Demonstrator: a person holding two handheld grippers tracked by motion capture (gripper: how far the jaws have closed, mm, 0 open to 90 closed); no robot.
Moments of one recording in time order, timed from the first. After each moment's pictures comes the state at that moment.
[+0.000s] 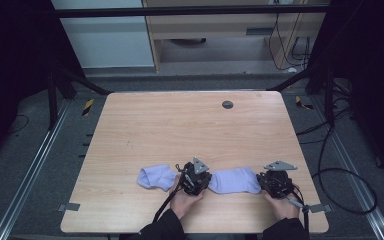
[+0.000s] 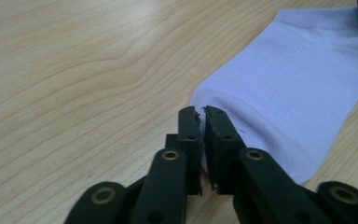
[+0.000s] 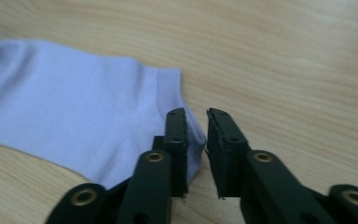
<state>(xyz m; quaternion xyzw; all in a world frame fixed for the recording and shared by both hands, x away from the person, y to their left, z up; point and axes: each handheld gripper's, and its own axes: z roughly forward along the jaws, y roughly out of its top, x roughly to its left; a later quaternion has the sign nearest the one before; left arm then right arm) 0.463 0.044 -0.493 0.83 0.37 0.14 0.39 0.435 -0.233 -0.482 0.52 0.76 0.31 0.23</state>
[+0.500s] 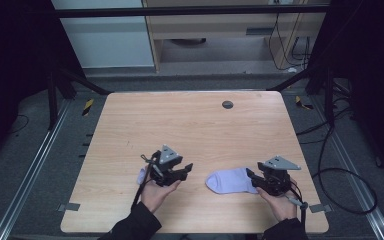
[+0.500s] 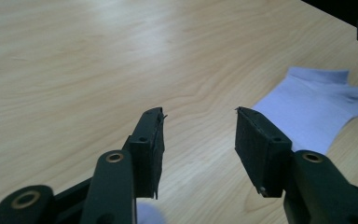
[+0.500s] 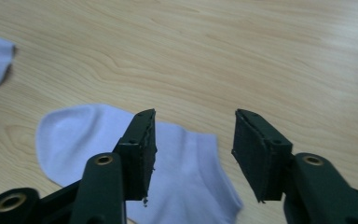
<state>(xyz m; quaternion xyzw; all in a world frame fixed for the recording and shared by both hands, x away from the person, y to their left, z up) 0.461 0.132 -0.431 0.79 0.39 0.18 0.44 0.431 -0.215 -0.454 0.47 0.75 0.40 0.24</state>
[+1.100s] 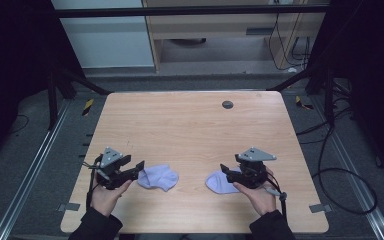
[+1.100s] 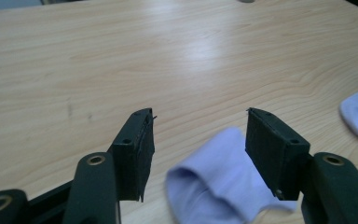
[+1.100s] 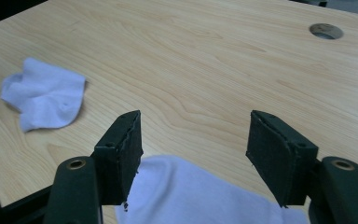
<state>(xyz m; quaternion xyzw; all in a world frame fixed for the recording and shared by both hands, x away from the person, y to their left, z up) 0.443 0.256 -0.430 0.74 0.48 0.23 0.42 0.448 -0.153 -0.433 0.42 0.77 0.43 0.21</state>
